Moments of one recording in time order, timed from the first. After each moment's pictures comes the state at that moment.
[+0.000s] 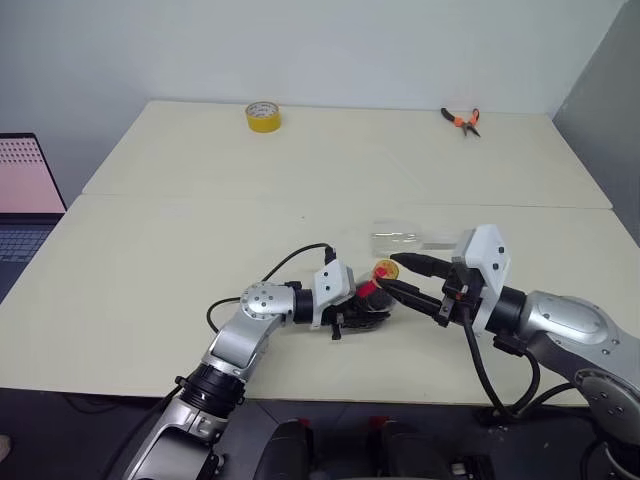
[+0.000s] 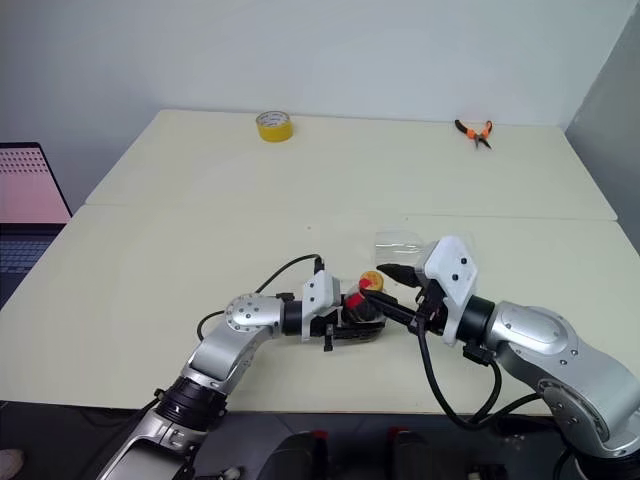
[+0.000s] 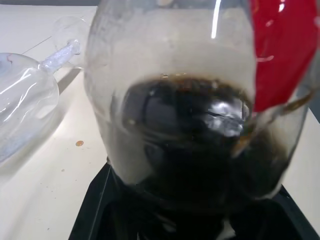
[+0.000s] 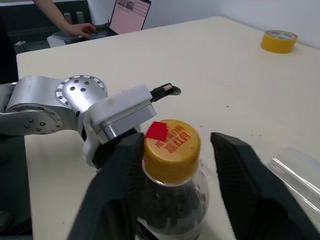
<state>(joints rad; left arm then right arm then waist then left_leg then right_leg) -0.41 0.33 -0.32 0.07 -0.18 0.14 -1.05 -0.22 -0.68 -0.01 -0.82 0.76 0.82 0.44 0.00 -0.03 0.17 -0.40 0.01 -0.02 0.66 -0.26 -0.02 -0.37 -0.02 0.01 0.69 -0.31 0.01</state>
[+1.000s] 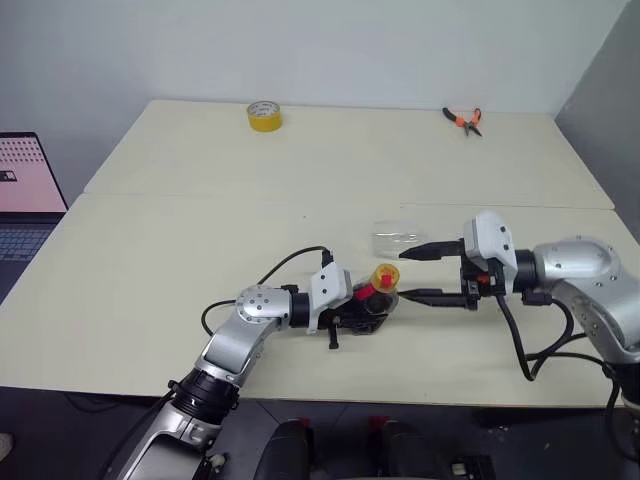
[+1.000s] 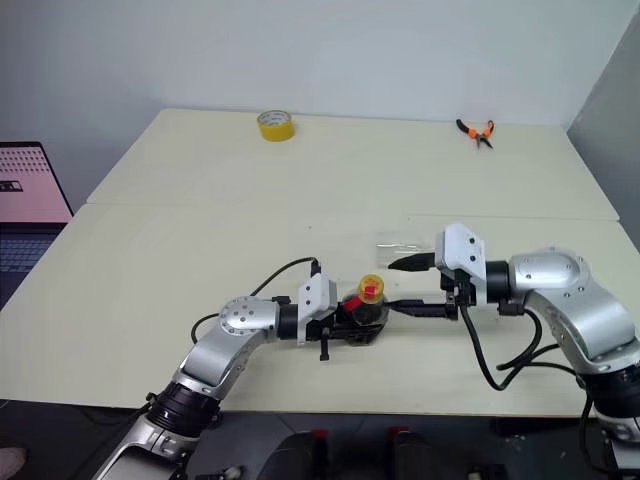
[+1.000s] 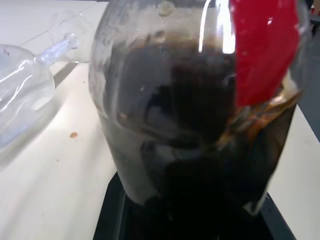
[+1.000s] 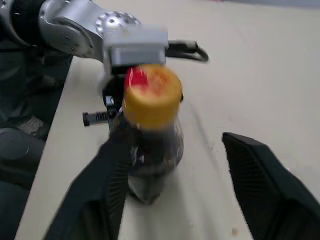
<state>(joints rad) -0.38 0.36 -0.32 0.00 -0.20 0.19 -1.05 -0.38 -0.85 0.09 -0.37 0.56 0.46 1.04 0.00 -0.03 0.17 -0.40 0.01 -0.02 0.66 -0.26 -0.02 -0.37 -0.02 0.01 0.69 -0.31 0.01</state>
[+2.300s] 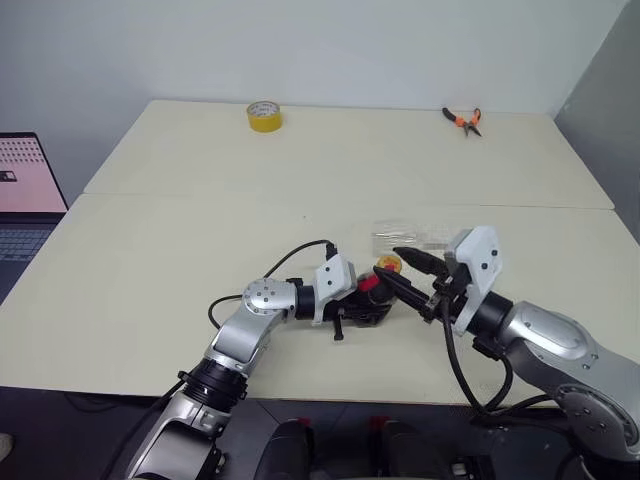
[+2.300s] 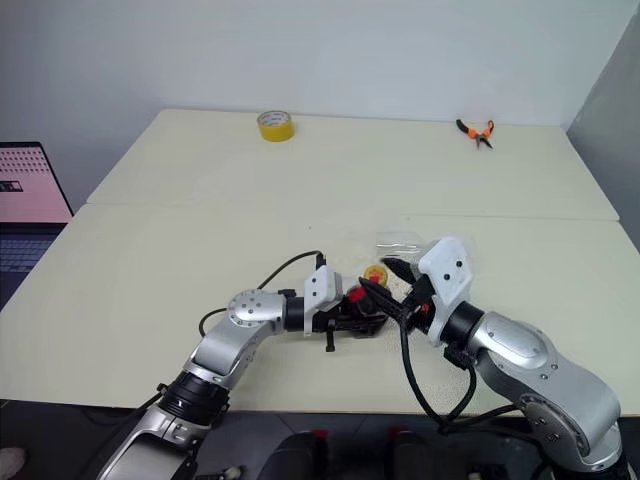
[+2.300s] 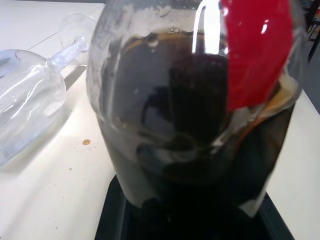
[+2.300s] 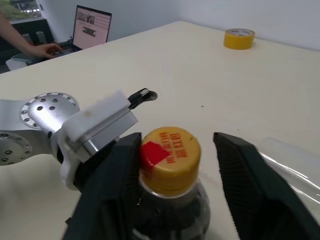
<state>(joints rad) -0.44 0.33 -0.32 0.09 -0.18 0.16 -1.04 -0.18 -0.55 0.03 -0.87 0.73 0.86 0.23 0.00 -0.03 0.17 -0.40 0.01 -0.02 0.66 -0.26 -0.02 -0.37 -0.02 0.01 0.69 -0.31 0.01</state>
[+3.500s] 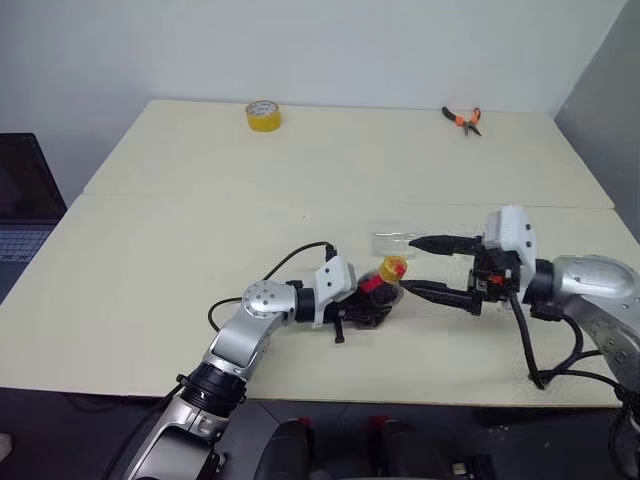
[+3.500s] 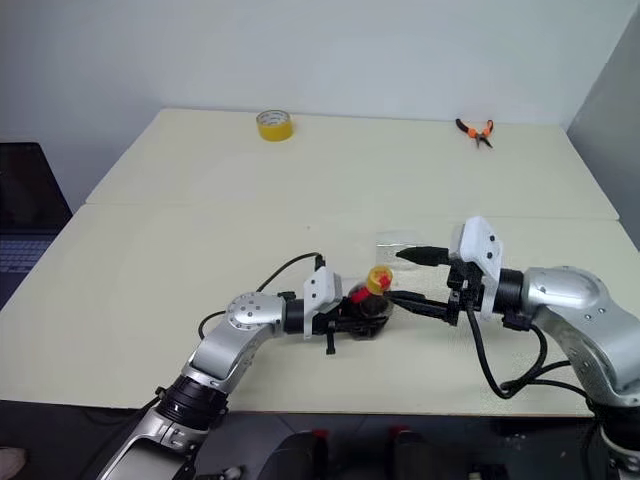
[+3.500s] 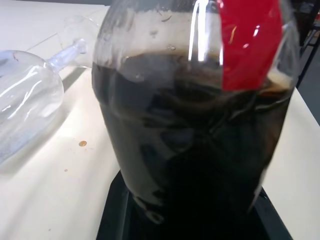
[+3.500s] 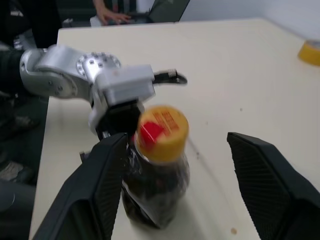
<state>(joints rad) -0.42 0.33 -0.32 0.05 -0.20 0.19 -1.01 -0.28 -0.81 -0.10 -0.62 0.73 0.63 0.80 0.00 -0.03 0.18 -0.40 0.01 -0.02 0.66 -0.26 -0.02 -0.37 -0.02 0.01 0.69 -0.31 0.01</state>
